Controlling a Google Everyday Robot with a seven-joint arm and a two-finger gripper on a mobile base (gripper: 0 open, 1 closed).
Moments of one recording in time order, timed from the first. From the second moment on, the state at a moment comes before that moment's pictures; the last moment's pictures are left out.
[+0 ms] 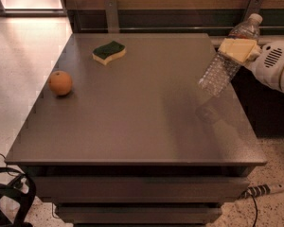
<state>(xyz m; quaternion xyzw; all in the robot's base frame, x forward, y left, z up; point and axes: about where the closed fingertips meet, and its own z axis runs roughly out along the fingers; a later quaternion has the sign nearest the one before) 0.558 -0.228 0.965 0.10 0.79 0.27 0.54</state>
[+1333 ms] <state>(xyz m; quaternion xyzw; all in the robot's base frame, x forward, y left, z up) 0.598 -0.241 1.035 -0.07 0.70 0.36 0.61</state>
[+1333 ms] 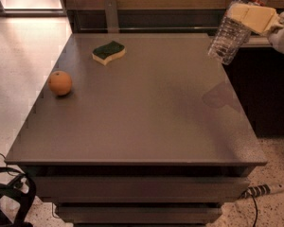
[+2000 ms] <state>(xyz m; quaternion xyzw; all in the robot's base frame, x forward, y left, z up) 0.596 -0.249 1.055 -0.21 0.65 0.38 0.62</state>
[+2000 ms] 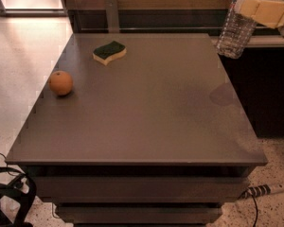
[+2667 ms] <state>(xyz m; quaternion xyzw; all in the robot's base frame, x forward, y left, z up) 0.565 -0.241 1.037 -0.29 0.61 0.37 0.64</state>
